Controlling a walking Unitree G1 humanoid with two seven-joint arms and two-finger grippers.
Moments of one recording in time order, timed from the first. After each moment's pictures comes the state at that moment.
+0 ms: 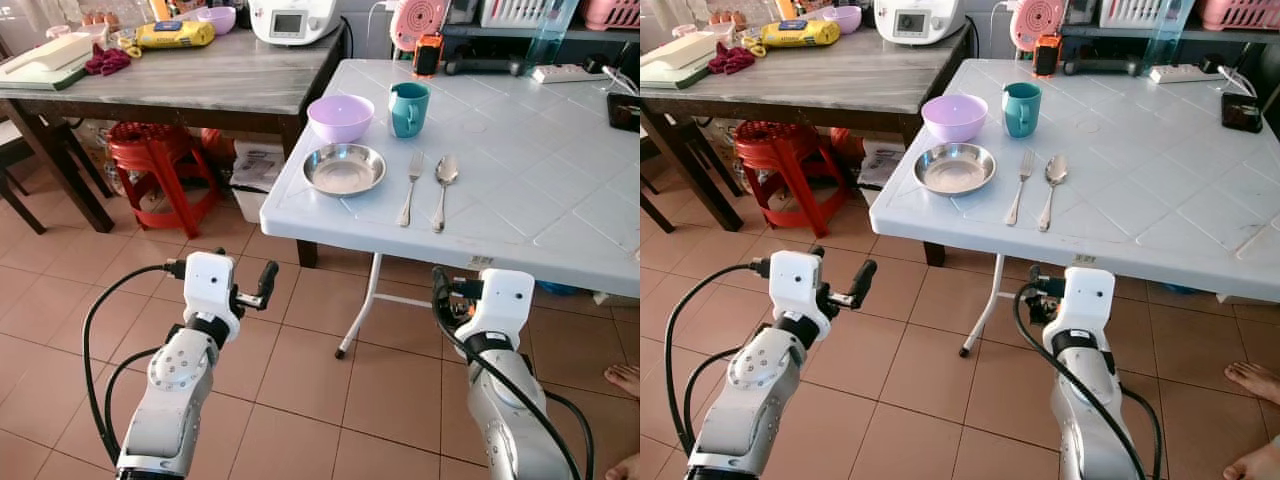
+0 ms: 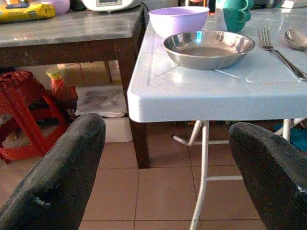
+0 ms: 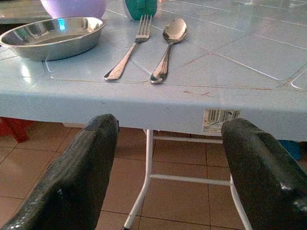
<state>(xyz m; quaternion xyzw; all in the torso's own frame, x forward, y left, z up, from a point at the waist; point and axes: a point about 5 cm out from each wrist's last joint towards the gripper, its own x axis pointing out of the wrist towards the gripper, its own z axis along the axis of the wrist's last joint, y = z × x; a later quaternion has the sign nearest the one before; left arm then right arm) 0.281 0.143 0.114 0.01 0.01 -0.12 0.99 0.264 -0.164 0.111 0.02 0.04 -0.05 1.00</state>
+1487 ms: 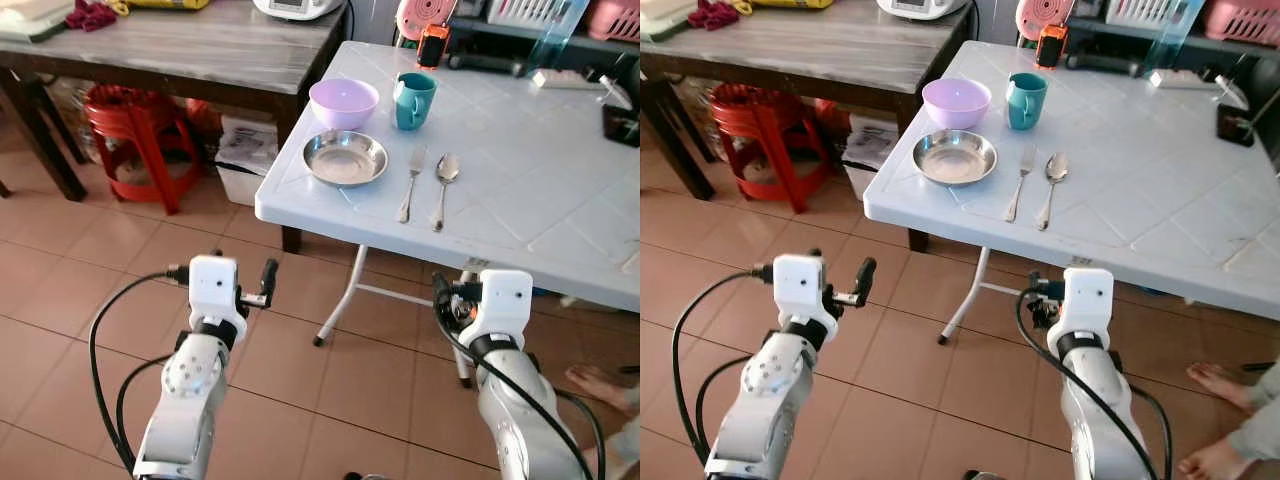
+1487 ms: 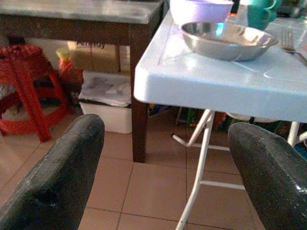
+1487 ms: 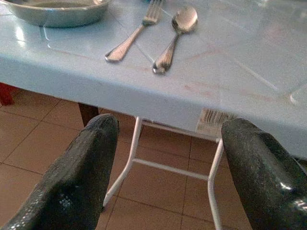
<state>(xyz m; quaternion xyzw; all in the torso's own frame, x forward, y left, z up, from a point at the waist) 0.277 0.131 0.107 -0.01 0.00 -0.07 1.00 0.266 -0.172 0.116 -0.02 0.05 -0.02 1.00</state>
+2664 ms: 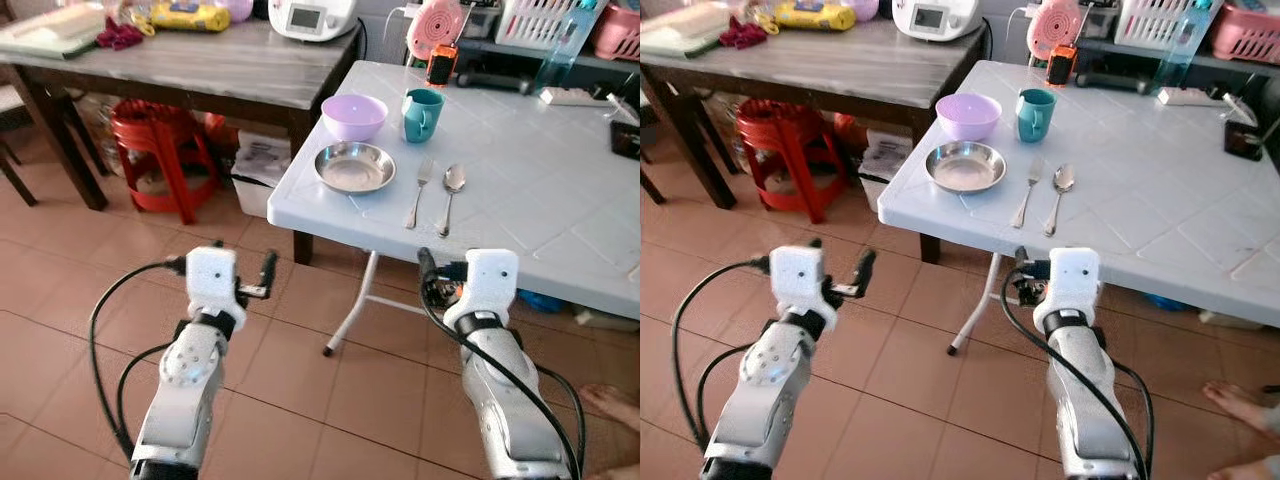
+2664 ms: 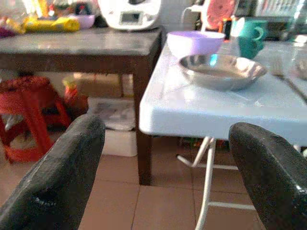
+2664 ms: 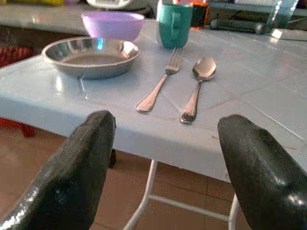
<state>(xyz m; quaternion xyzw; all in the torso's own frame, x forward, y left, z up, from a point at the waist) 0.293 0.132 0.121 0.00 -0.04 -0.11 0.99 0.280 -0.159 0.126 -0.01 -0.01 -0.01 1.00</state>
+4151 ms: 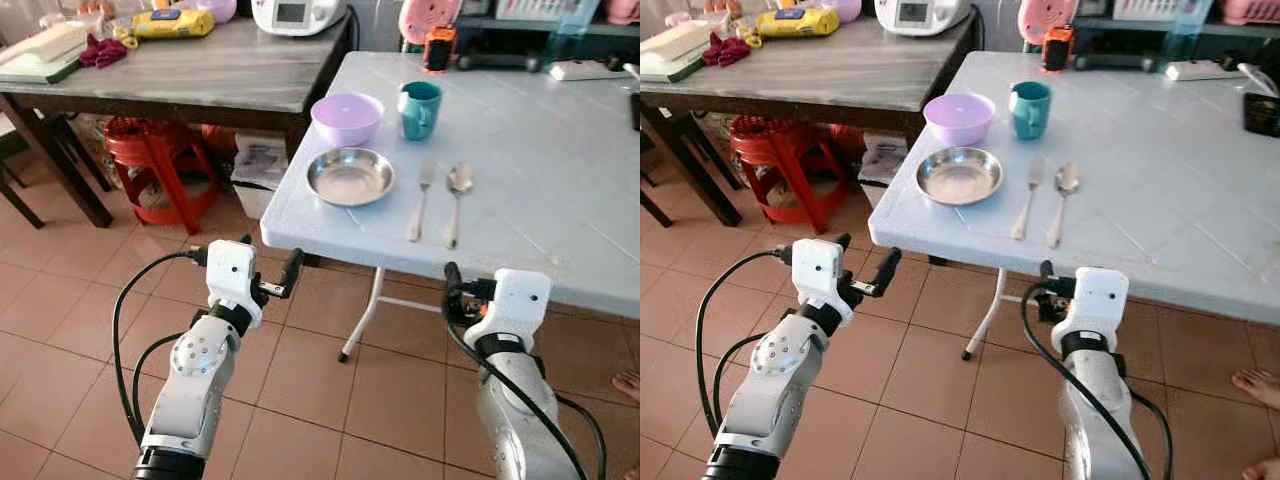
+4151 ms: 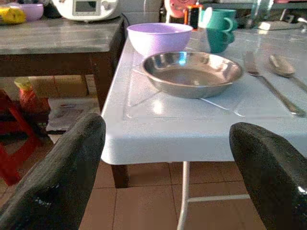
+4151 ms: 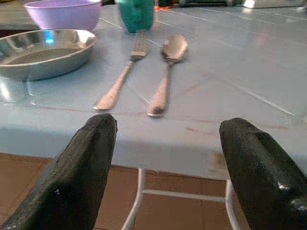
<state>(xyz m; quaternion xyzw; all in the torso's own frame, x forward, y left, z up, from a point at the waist) 0.294 0.118 0.122 -0.02 -0.03 -0.17 0.98 0.260 -0.169 0.122 0.00 0.00 -0.06 1.00</state>
